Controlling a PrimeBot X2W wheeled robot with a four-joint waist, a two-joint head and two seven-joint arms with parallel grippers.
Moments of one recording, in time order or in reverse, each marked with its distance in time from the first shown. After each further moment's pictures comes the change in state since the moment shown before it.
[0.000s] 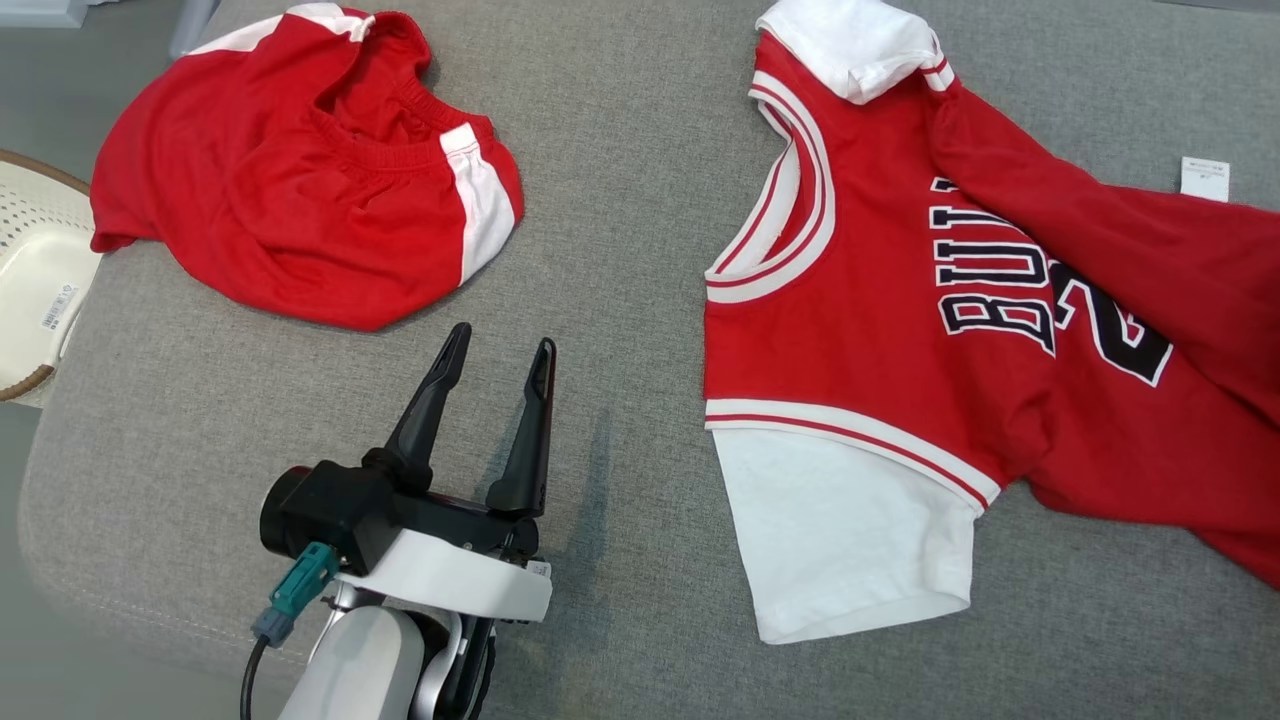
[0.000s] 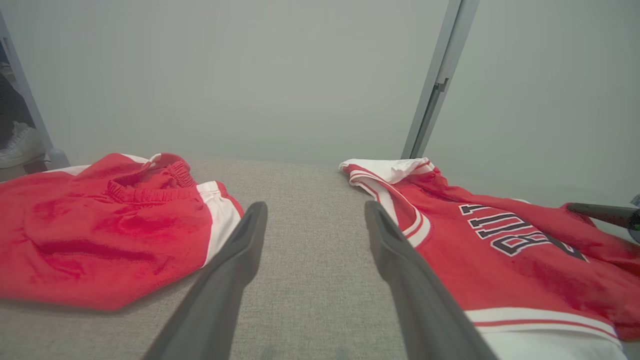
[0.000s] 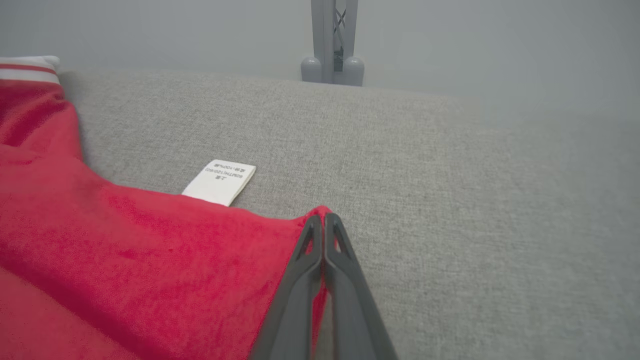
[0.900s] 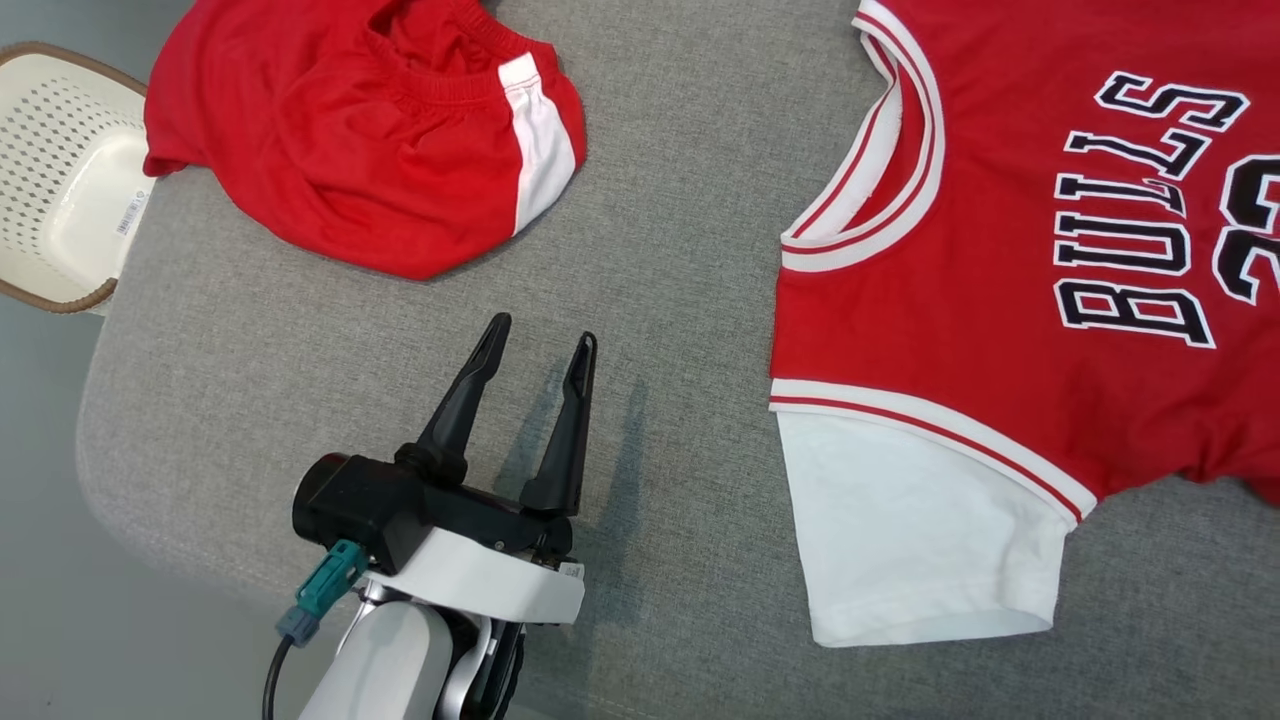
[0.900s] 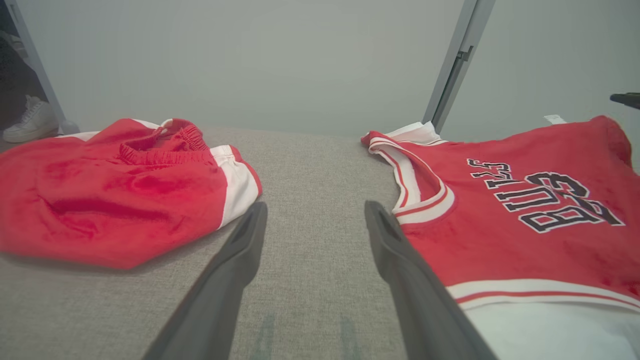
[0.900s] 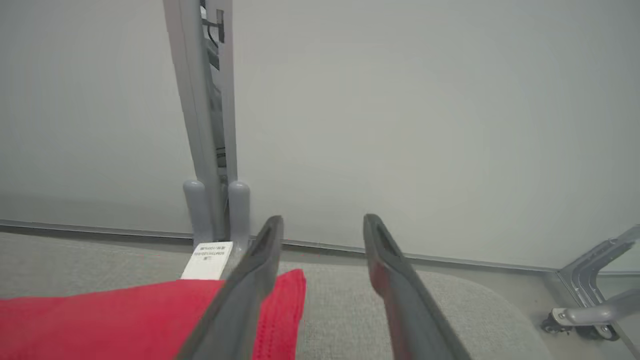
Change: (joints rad) left arm -0.016 0.000 -0.065 -0.034 -0.027 0.012 0.000; right arm -0.495 -0.249 0.015 0.243 -0.199 0.000 -0.069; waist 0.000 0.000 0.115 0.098
